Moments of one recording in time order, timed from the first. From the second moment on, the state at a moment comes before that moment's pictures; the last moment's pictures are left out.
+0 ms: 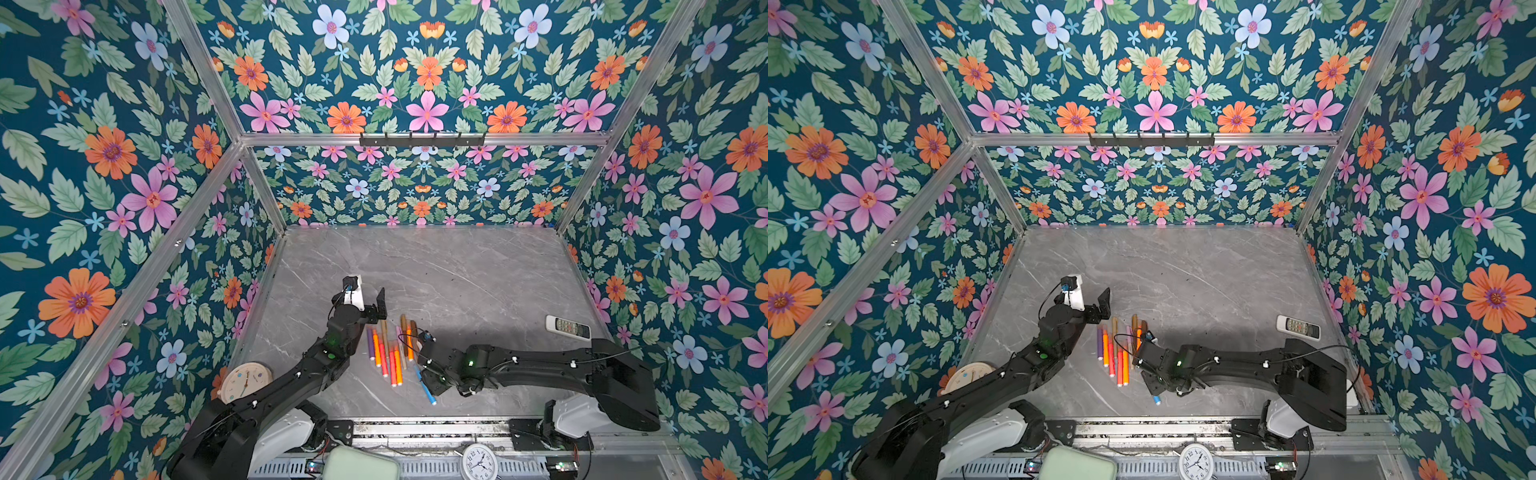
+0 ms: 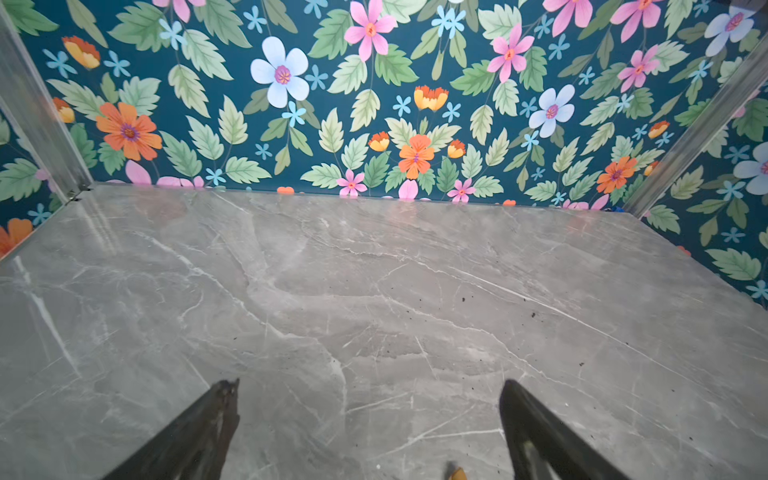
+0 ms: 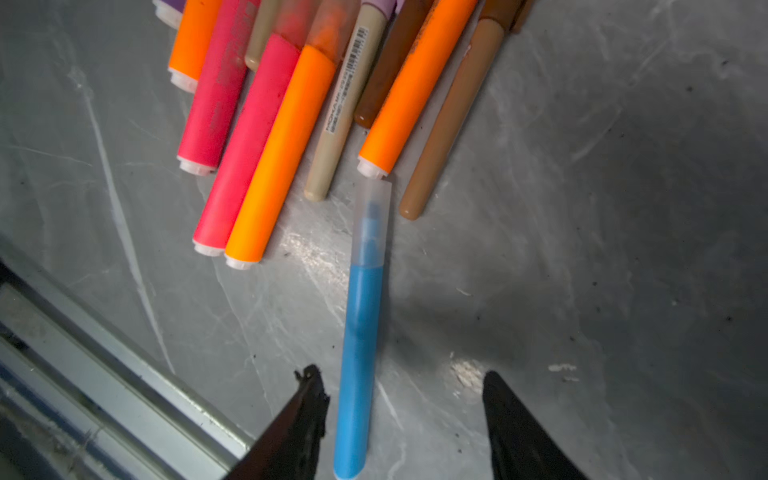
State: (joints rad) left arm -0.61 1.03 0.37 0.45 -0.39 -0.24; right arm 1.20 1.53 0.86 -0.50 0.12 0.63
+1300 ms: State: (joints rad) left arm -0.61 1.07 0.40 0.43 -0.36 -0.32; right arm 1.31 1.47 0.85 -0.55 0.17 0.75
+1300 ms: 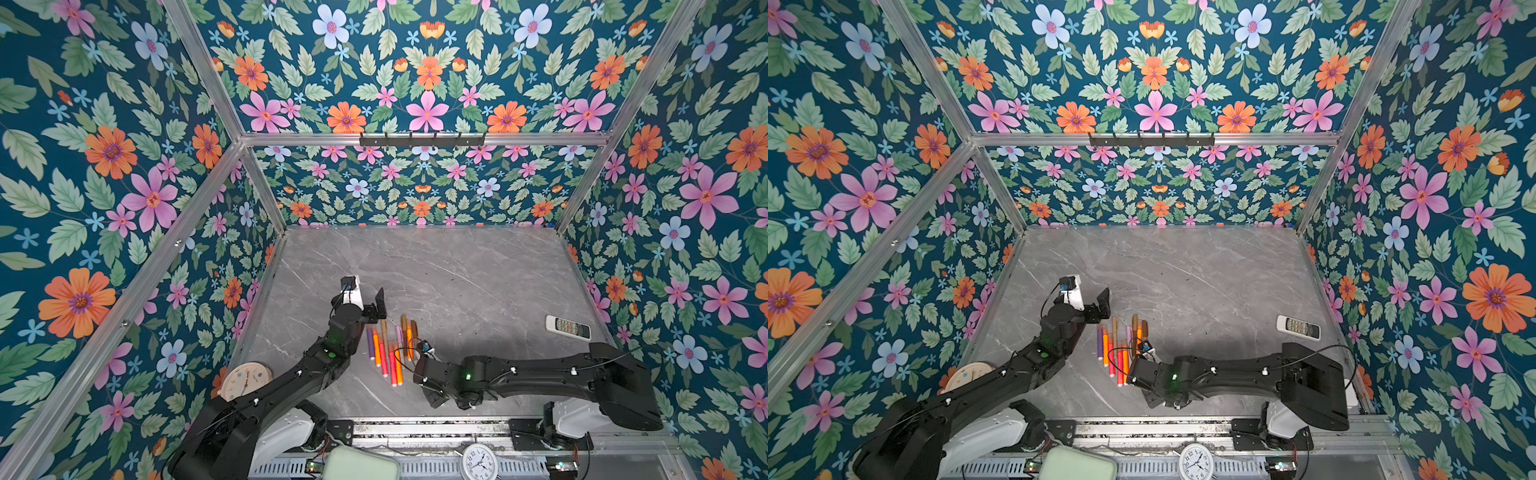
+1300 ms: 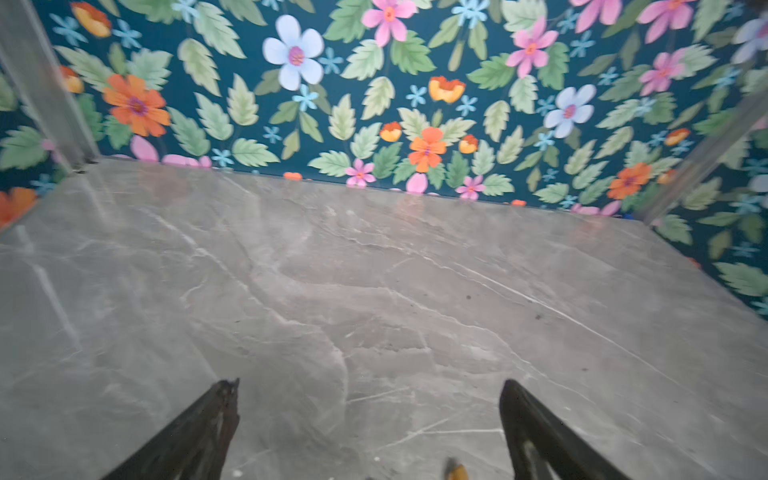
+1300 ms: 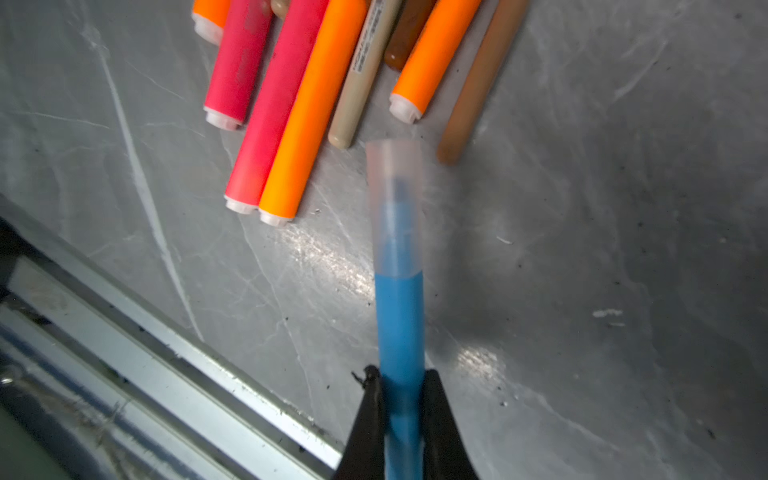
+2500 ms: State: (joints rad) left arm -0.85 1.15 0.44 0.37 0.09 -0.99; right arm 1.15 1.20 0.68 -0.37 0.18 0.67
